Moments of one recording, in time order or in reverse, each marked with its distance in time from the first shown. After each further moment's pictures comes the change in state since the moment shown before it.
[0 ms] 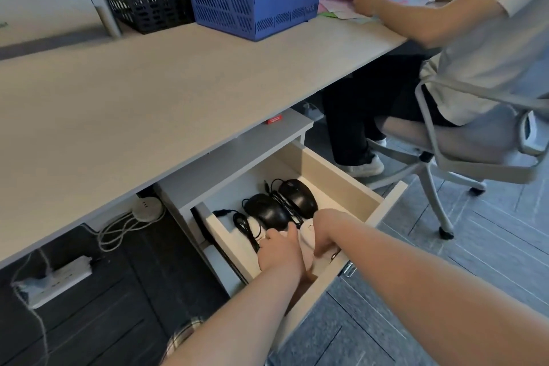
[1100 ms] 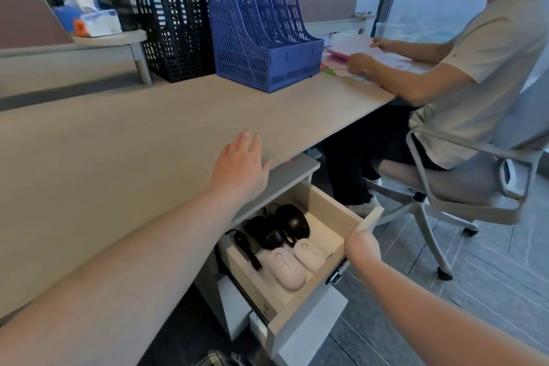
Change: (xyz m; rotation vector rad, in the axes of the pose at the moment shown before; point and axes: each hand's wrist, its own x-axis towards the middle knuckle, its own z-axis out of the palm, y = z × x) left_hand -0.008 -0.060 -0.207 0.200 0.741 0.333; right_hand -0.060 0.007 -0.005 0.448 0.466 0.348
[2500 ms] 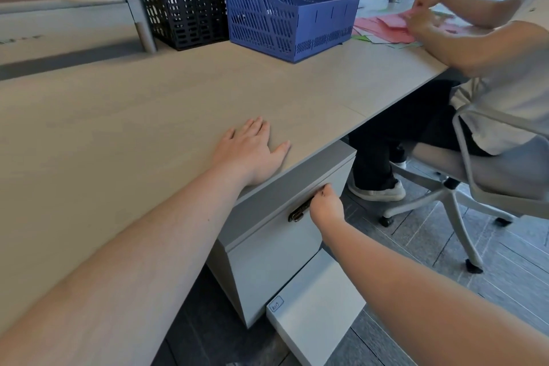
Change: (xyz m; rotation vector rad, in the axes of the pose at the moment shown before) left_hand 0.046 -0.050 0.031 -0.055 -0.239 -0.076; right_hand 0.085 -0.130 0.036 0.941 0.010 -0.059
